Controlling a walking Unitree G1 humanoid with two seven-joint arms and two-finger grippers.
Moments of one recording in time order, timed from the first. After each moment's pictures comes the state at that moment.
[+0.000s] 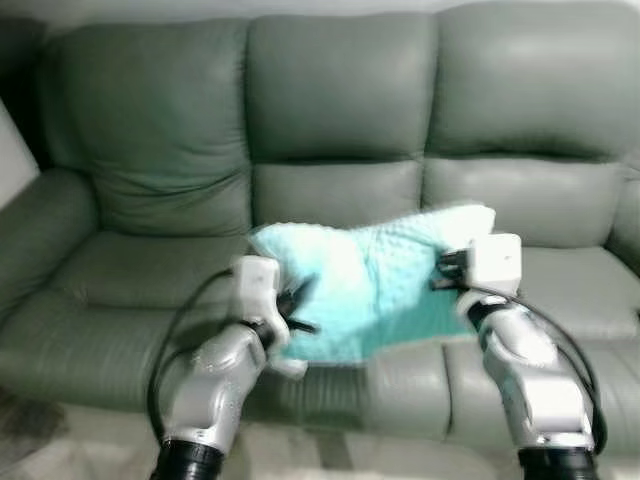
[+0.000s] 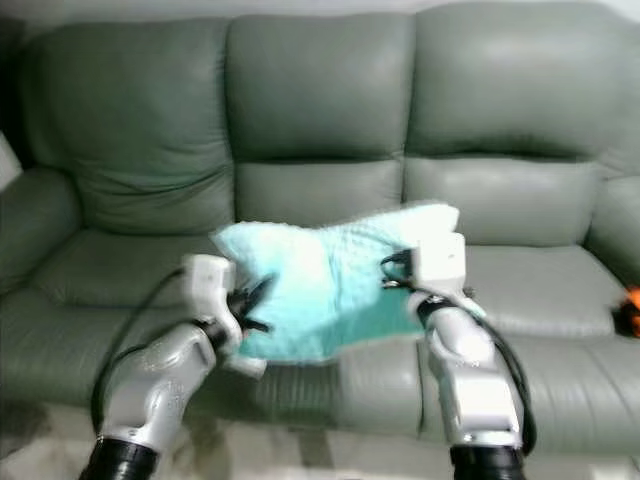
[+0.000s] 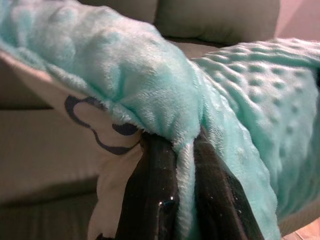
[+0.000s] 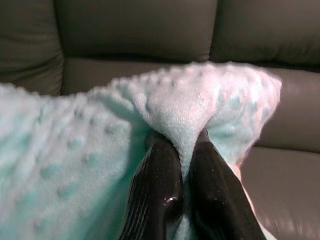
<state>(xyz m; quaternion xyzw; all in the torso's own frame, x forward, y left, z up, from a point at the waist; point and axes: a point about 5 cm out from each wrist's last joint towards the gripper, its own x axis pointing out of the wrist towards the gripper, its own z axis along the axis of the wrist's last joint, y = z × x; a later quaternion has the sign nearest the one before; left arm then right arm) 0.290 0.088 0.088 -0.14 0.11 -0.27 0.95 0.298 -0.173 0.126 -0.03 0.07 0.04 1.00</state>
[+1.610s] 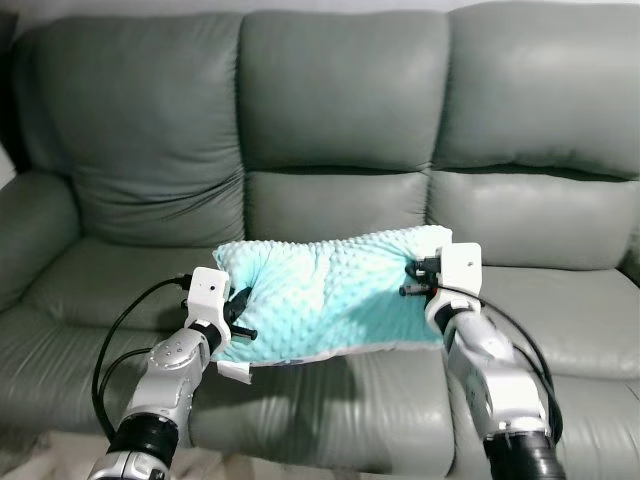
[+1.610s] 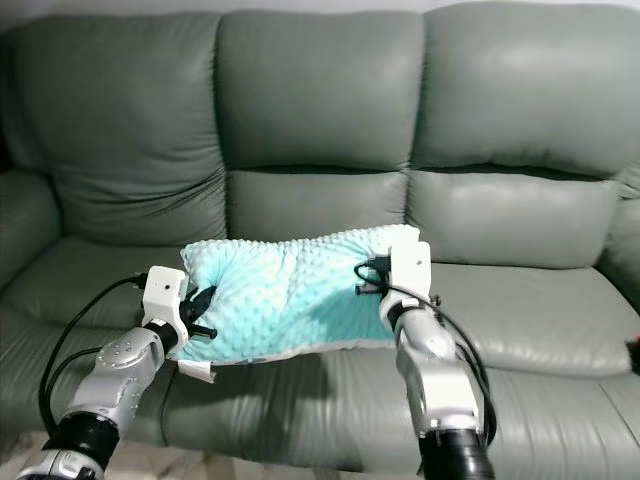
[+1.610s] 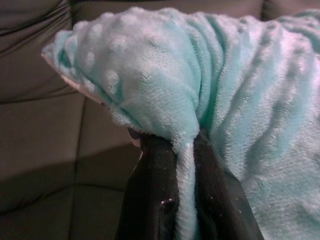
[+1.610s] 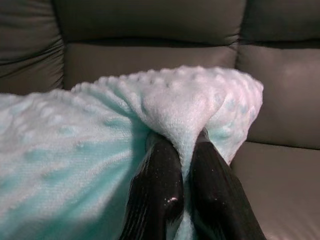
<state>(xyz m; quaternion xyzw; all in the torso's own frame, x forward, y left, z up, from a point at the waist) 0.313 0.169 0.047 -0.01 0.16 -0.15 0.98 0.309 -0.151 0.097 0.00 0.10 0.04 0.99</state>
